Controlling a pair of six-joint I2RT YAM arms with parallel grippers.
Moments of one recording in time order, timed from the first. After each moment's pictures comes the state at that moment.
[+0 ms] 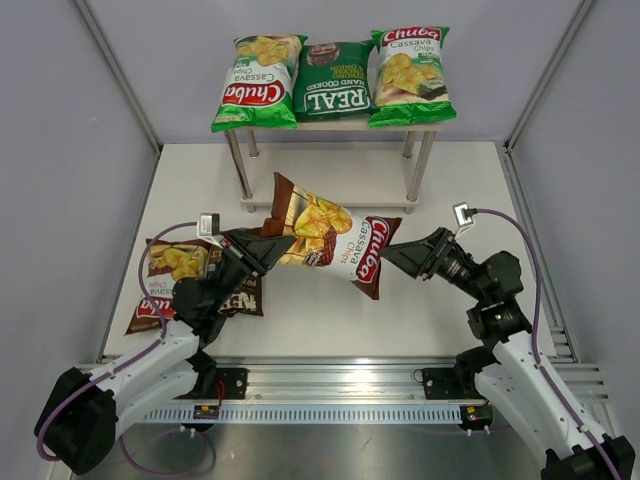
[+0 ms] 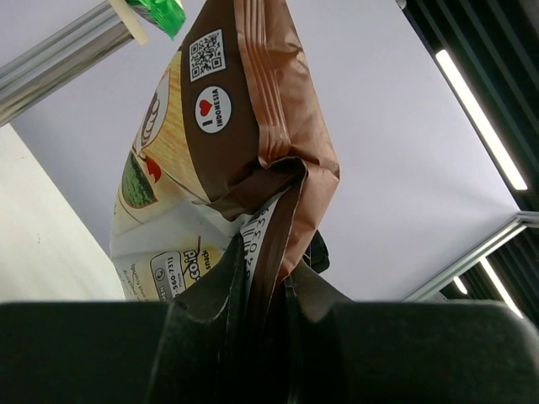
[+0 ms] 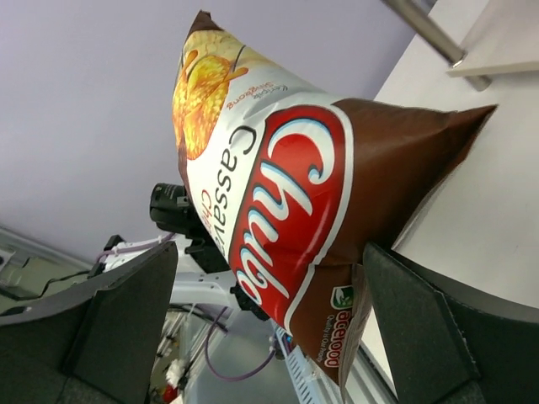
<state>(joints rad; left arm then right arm) -0.57 0.83 0.26 1.09 0.26 -1.34 0.32 0.63 0.44 0.42 -0.68 1.11</state>
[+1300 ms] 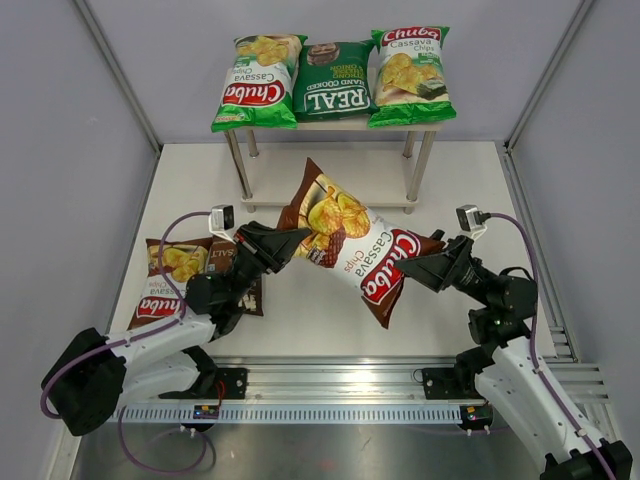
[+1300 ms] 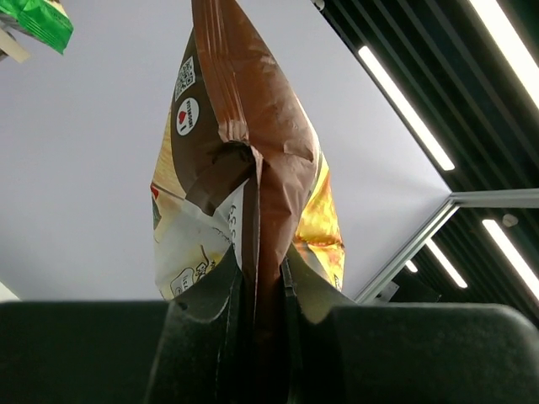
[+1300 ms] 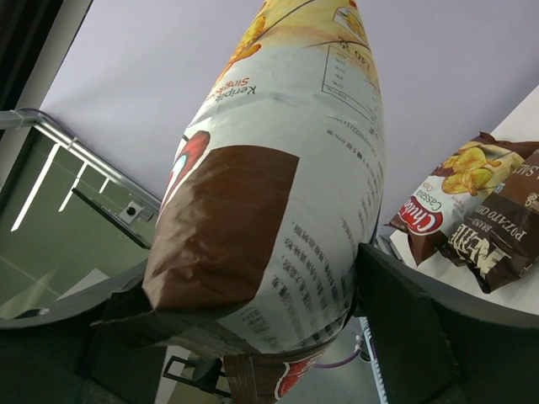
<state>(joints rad) -0.75 1.04 0.37 1.36 0.15 -1.29 0.32 0.58 0.39 0.77 -0.77 1.44</state>
